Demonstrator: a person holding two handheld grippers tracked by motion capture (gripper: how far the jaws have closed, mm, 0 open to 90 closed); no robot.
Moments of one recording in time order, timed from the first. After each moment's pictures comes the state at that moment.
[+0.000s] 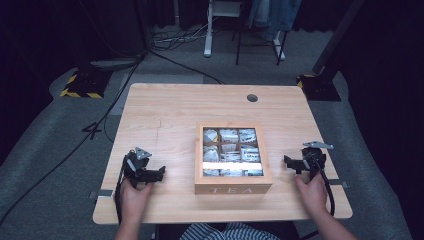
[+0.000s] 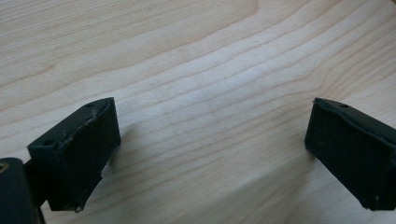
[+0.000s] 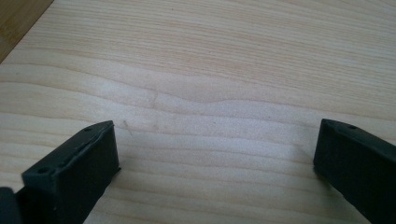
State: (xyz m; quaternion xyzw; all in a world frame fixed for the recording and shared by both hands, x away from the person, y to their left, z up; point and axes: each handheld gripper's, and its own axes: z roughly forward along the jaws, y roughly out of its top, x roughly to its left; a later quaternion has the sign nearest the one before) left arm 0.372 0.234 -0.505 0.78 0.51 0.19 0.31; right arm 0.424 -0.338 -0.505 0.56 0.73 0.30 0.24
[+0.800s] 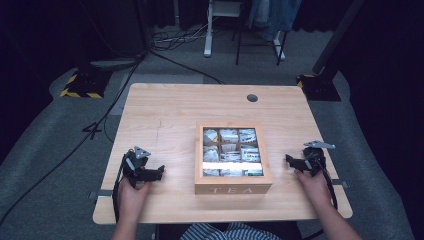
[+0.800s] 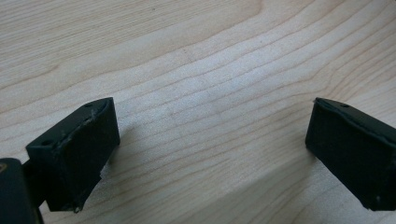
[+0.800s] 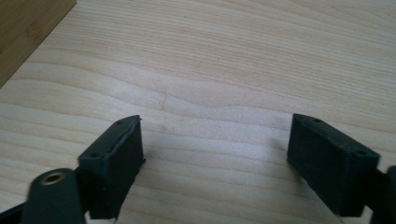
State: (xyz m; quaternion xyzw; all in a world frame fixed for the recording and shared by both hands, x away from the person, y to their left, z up) left arm 0.371 0.233 -0.505 0.78 0.52 0.19 0.31; right arm 0.424 -0.343 -0.500 0.54 0.75 0.31 0.23
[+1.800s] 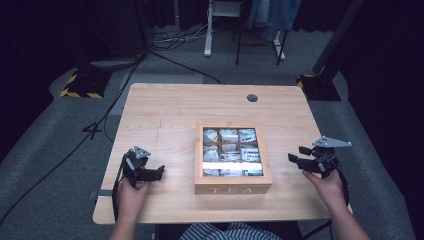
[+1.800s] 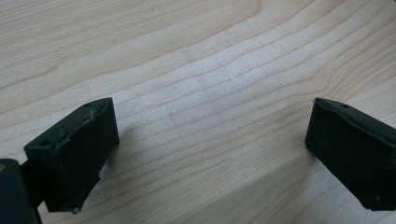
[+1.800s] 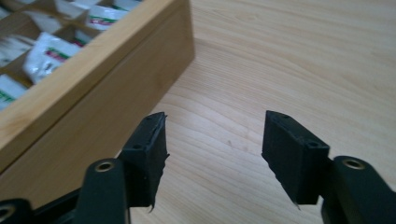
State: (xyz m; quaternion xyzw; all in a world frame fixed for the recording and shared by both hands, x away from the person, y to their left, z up) left arm 0.372 0.233 -0.505 0.78 0.52 0.19 0.31; right arm 0.385 -0.331 -0.426 0.43 0.79 0.39 0.19
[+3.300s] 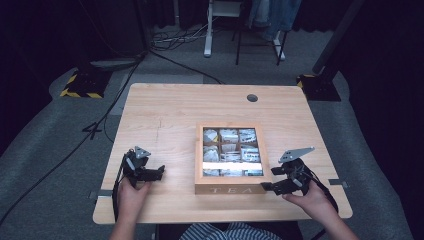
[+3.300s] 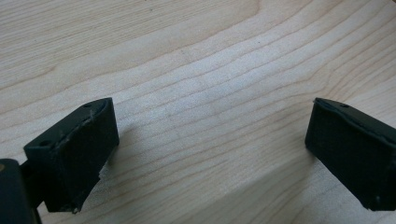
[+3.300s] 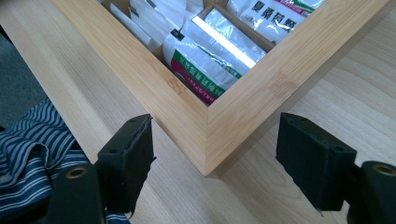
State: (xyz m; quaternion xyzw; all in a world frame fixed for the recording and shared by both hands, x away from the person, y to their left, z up) left arm 0.372 0.232 -0.506 0.78 0.52 0.18 0.31; right arm 0.345 -0.244 -0.414 0.34 0.89 0.31 0.04
